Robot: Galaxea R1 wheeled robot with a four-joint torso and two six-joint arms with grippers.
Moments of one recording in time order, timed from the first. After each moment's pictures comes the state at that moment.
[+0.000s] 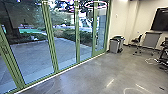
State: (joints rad) left arm 1.45 2.99 -2.80 -0.52 0.24 0.49; right arm -1.51 3.00 -2.69 -0.46 -0.13 0.51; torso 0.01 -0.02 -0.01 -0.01
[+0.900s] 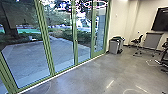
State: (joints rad) left arm 1.45 2.99 -2.80 -0.52 0.24 0.49; right arm -1.51 3.00 -2.69 -0.46 -0.13 0.51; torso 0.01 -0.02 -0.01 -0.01
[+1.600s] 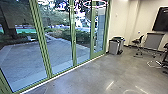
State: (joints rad) left arm 1.45 2.99 -2.80 -0.52 0.24 0.49; right arm -1.51 3.00 -2.69 -0.46 -0.13 0.51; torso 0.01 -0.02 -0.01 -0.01
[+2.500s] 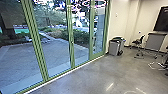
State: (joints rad) left arm 1.45 2.99 -2.80 -0.52 0.24 0.49; right arm -1.51 3.00 -2.69 -0.46 -0.13 0.51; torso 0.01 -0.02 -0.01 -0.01
